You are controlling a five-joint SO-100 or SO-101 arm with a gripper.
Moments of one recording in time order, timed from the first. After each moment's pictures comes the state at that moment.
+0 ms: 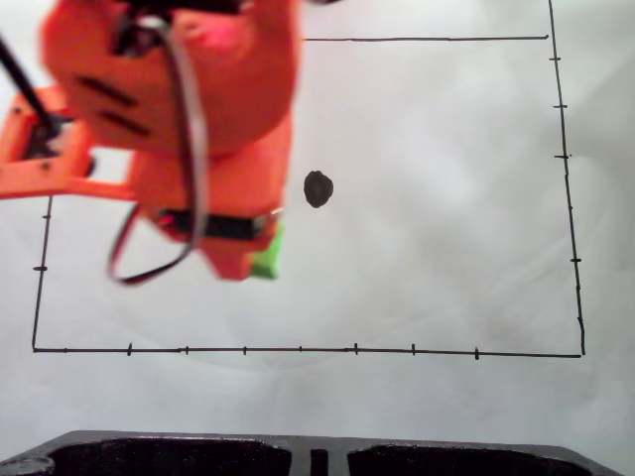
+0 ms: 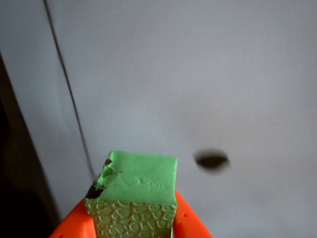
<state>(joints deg) -0.9 96.0 98.5 67.3 12.2</state>
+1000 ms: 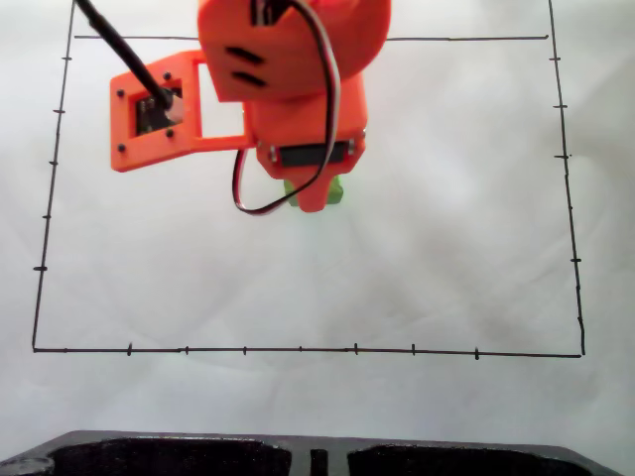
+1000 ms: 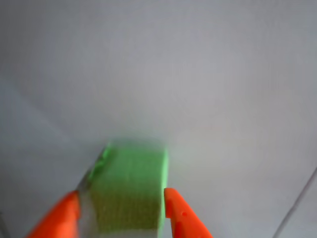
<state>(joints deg) -3.3 104.3 121.3 59.4 9.1</state>
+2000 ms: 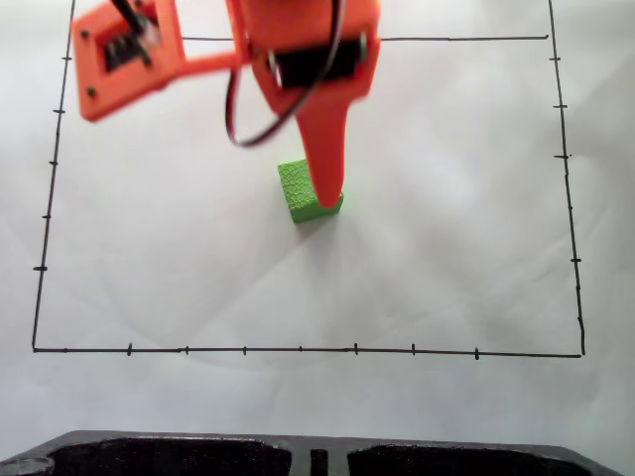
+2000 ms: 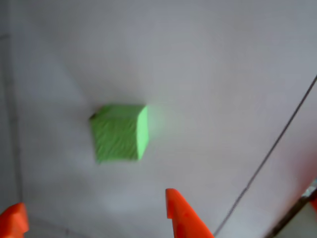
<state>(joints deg) -3.9 128.4 122.7 74.8 -2.4</state>
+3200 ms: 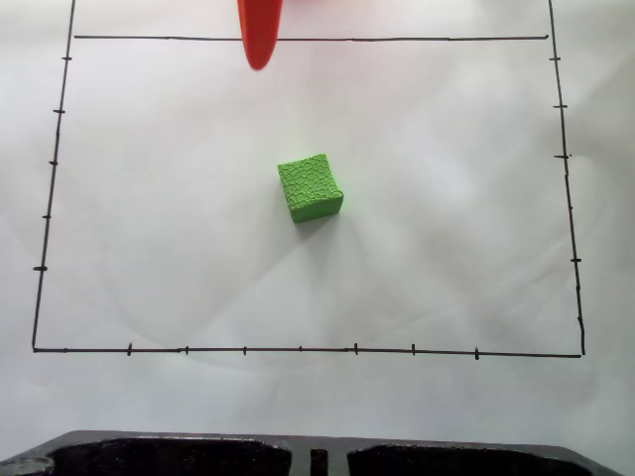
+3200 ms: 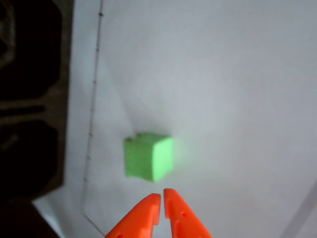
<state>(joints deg) 5.0 177.8 155.9 63.7 -4.1</state>
